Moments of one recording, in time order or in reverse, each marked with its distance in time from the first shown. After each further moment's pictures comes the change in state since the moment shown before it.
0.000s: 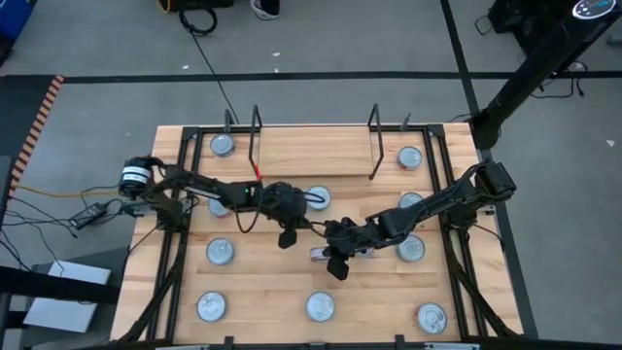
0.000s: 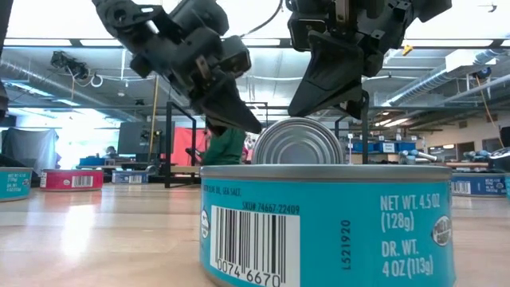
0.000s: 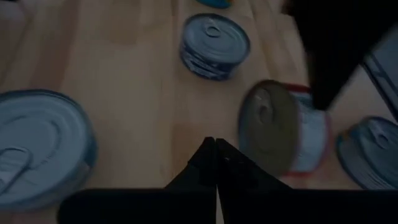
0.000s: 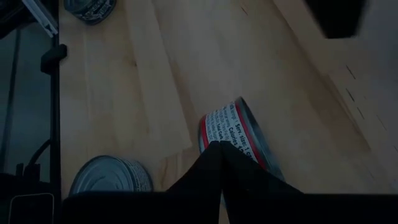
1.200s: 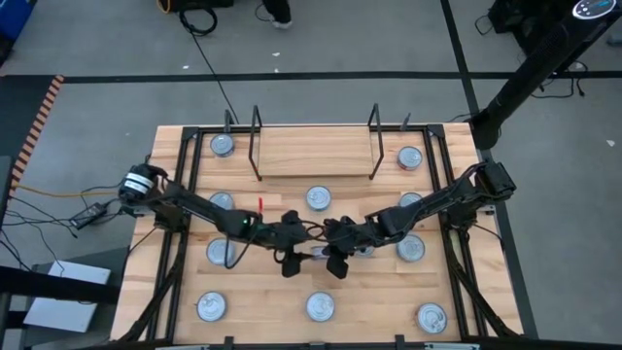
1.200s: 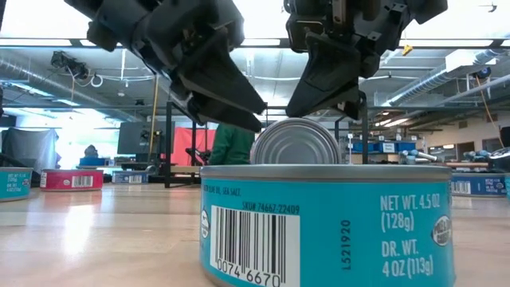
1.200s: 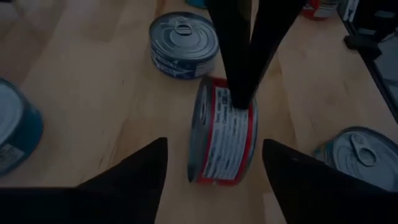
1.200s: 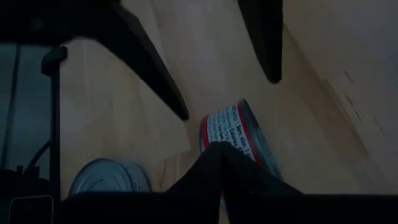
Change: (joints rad) left arm -0.288 0.052 0.026 0.044 -0.390 -0.191; right arm -0.022 0.000 0.001 0.007 -0.001 -0.012
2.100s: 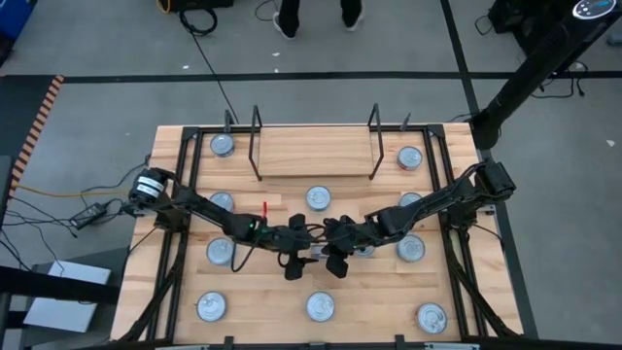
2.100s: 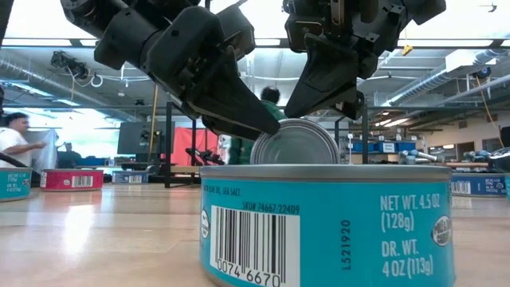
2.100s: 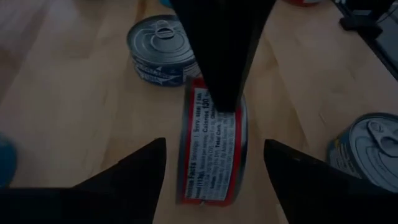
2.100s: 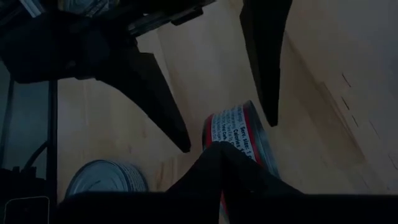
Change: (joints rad) left arm 0.000 0.089 0.000 0.134 0.022 0.137; right arm -0.003 0.000 0.000 0.006 0.002 -0.014
